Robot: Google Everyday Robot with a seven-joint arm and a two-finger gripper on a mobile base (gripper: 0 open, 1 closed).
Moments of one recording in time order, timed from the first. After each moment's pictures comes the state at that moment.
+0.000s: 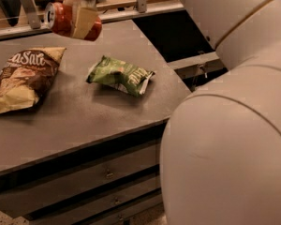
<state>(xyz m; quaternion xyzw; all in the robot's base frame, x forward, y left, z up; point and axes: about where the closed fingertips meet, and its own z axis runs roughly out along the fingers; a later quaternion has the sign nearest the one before) 0.619 0.144 1.009 -0.83 0.48 0.08 0.28</state>
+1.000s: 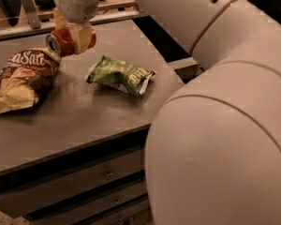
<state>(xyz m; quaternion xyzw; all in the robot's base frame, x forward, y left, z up) 0.633 0.169 0.955 -0.92 0.33 -0.03 0.22</state>
